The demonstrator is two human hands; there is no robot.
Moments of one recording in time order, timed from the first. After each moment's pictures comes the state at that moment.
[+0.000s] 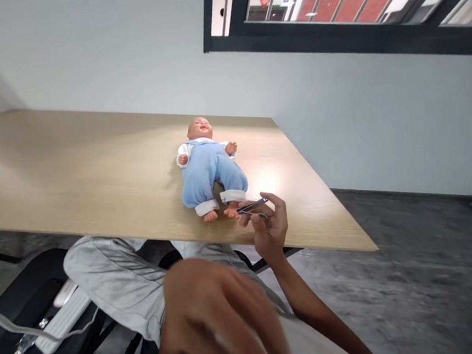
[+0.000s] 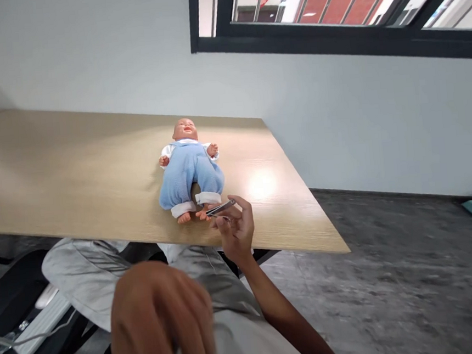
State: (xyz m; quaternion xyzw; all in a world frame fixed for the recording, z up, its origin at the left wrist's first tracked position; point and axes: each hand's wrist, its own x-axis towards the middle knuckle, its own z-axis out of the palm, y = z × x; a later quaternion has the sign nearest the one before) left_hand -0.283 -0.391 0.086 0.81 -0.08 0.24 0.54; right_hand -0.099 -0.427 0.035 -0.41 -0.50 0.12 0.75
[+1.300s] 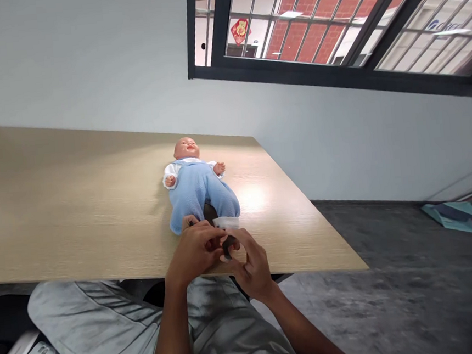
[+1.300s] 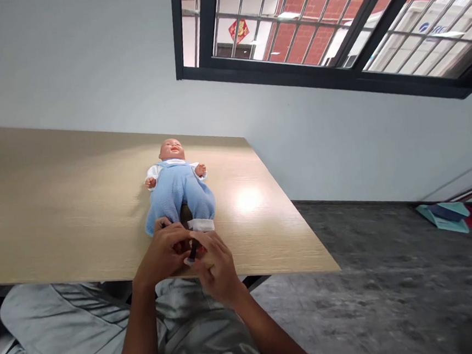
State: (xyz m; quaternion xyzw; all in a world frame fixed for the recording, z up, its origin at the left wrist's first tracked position) left_hand -0.230 -0.317 0.060 0.89 0.16 0.31 0.28; right_hand -0.100 -0.426 0.032 -0.48 -0.66 -0.02 0.57
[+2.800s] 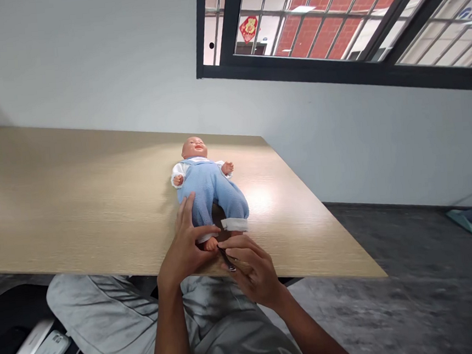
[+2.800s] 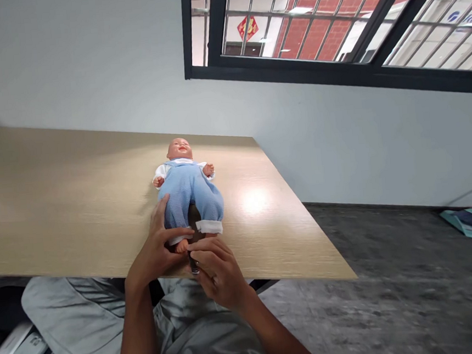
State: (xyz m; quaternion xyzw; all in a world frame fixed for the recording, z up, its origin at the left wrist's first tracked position) left_hand -0.256 -0.306 0.052 0.88 0.25 0.32 0.24; right_hand -0.100 -0.425 0.031 -0.41 -0.73 0.00 0.54
